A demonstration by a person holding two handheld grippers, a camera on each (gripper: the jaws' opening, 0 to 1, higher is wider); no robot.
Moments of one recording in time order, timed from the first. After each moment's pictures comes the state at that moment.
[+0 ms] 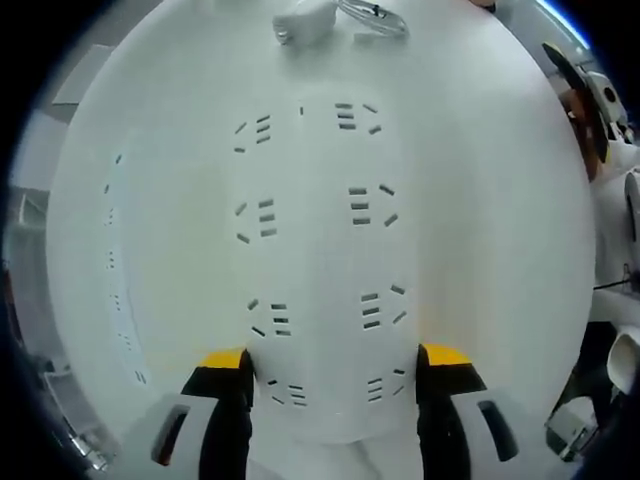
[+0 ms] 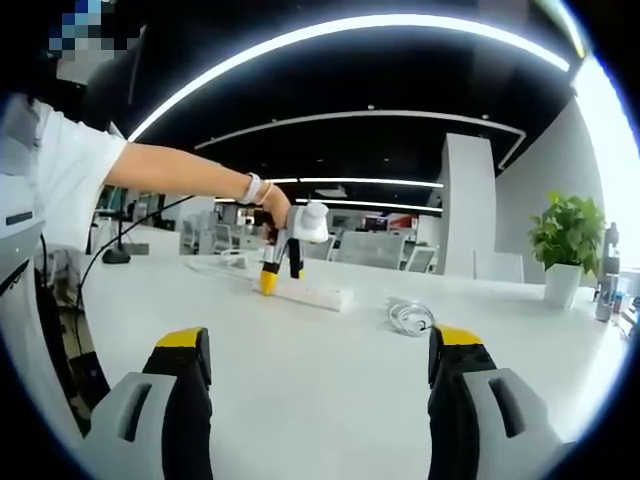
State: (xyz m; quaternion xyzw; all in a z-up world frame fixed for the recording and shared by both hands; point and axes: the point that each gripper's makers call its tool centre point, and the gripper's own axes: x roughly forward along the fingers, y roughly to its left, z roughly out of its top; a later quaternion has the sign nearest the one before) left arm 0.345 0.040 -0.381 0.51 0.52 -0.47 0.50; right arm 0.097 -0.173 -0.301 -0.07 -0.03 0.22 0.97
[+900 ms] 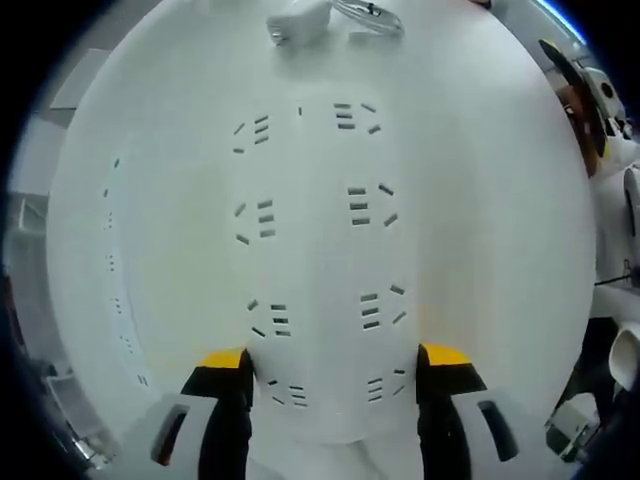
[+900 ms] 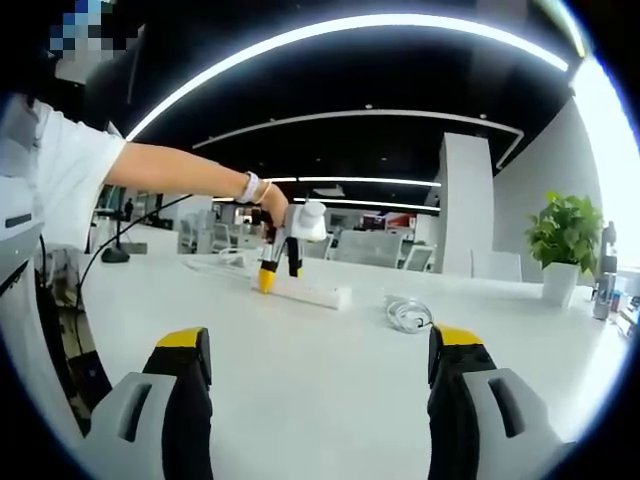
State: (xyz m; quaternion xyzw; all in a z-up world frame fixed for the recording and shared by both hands) left arm 0.363 0.041 -0.381 0.51 0.52 -0.47 0.50; right arm 0.095 -0.173 -0.304 -0.08 -0.03 0.21 0.97
